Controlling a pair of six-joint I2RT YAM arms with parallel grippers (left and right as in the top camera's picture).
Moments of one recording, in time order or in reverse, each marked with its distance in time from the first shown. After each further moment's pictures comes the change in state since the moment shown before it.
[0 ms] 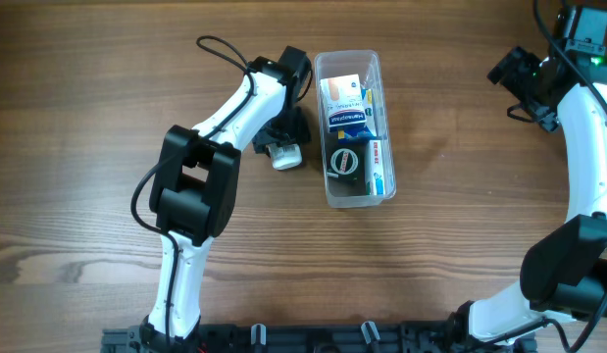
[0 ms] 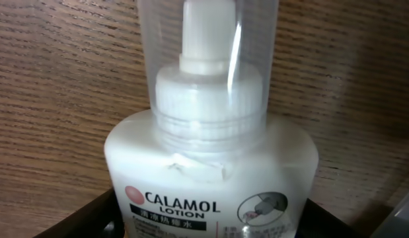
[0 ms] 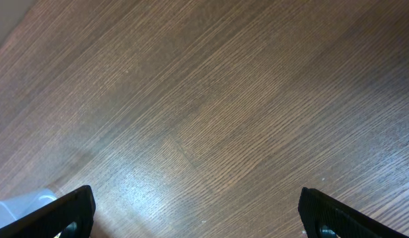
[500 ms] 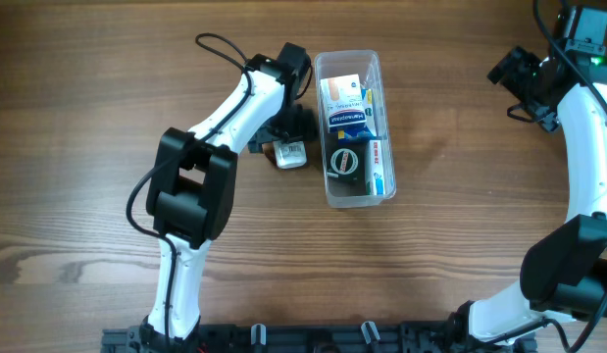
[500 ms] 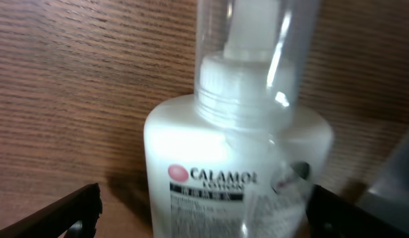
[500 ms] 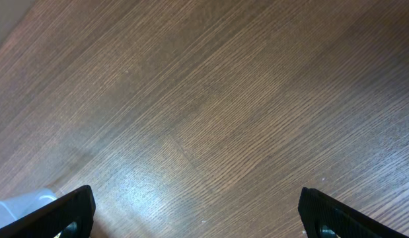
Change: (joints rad) left arm 0.001 -0.021 0.000 -0.008 0.022 0.014; right arm 0.000 0.000 0.000 0.000 0.000 0.000
